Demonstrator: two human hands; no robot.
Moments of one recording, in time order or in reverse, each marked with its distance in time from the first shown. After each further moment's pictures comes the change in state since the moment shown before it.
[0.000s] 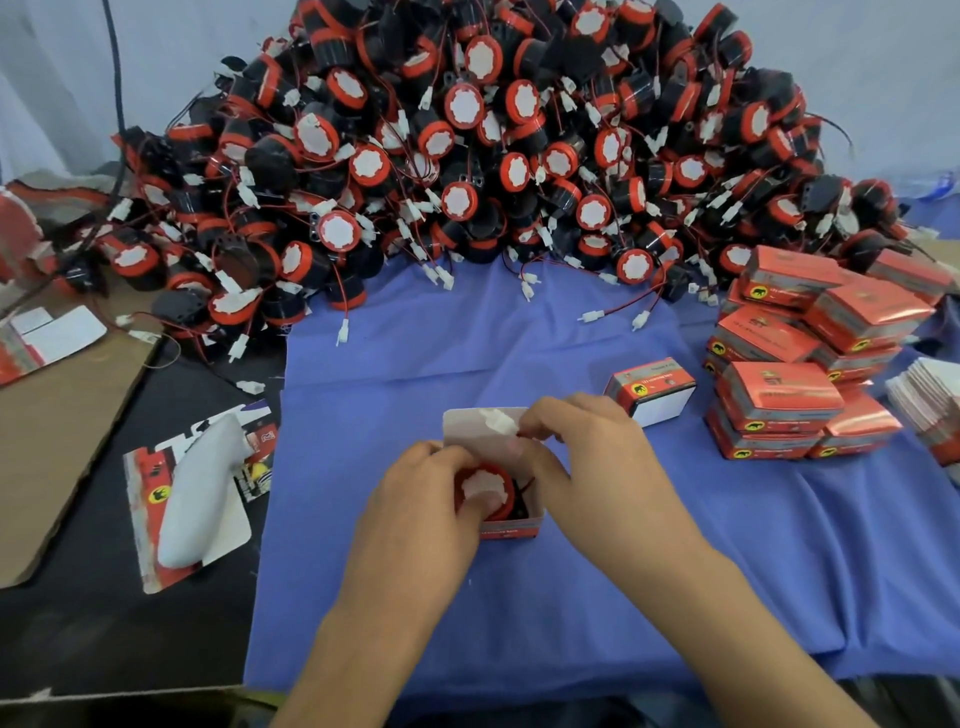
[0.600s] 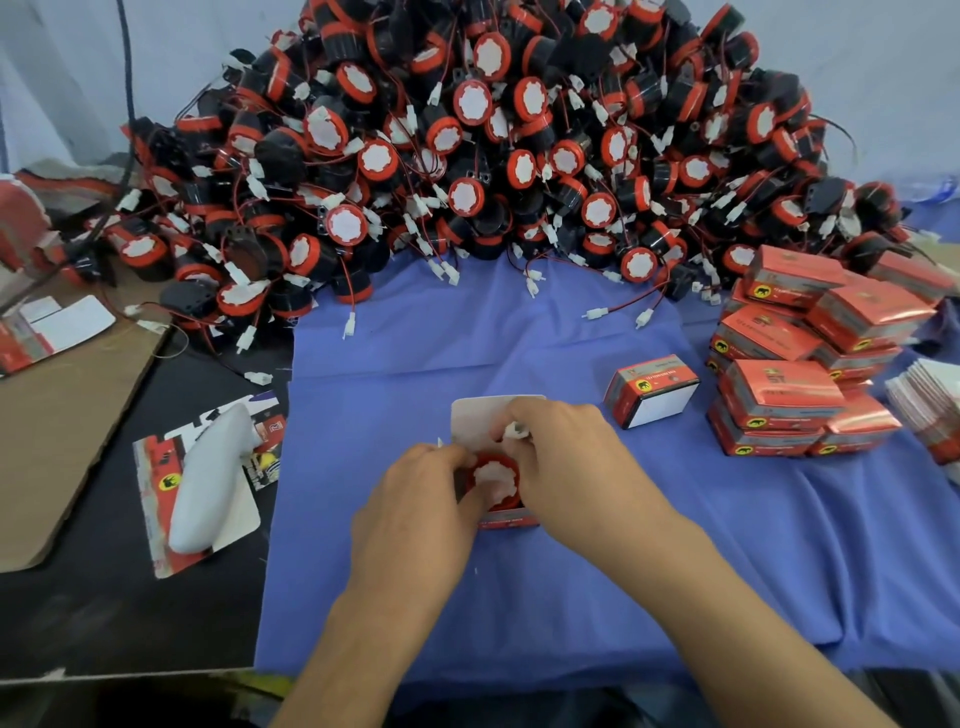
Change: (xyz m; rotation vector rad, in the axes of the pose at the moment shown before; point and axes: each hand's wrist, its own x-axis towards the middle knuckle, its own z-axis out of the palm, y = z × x) left_hand -0.005 -0.003 0.001 0.065 0.002 -0.119; right_hand 0.013 -0.015 0.011 -0.127 -0.209 0.035
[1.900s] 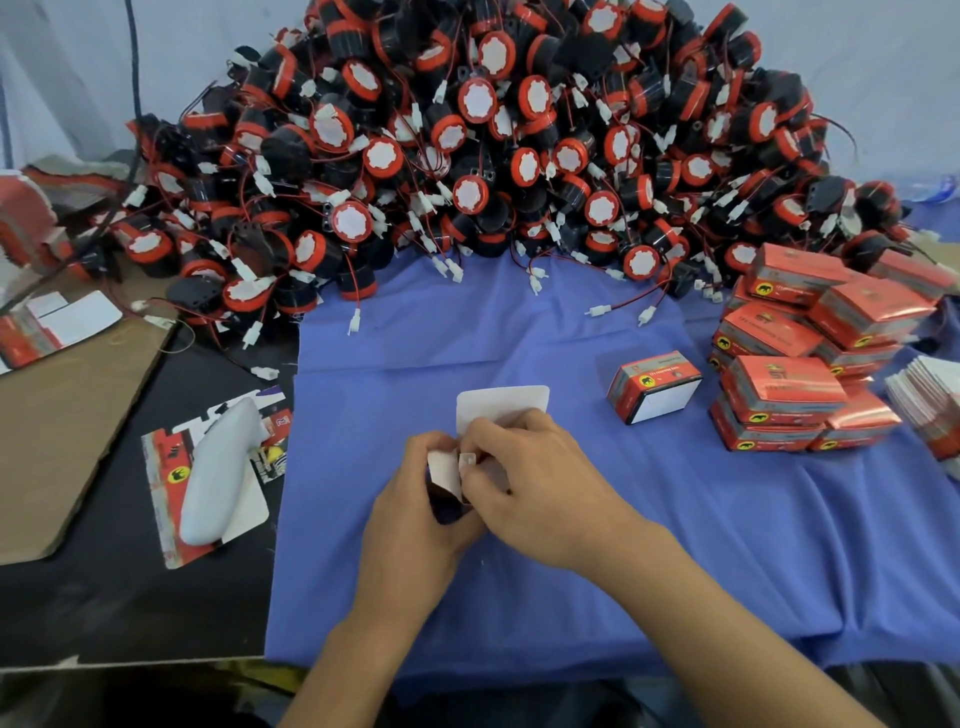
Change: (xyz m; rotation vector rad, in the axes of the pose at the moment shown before) left_hand -0.011 -0.032 0.028 -0.535 0.087 0.051; right_hand -0.005 0.001 0.032 0.043 -0.041 -0.164
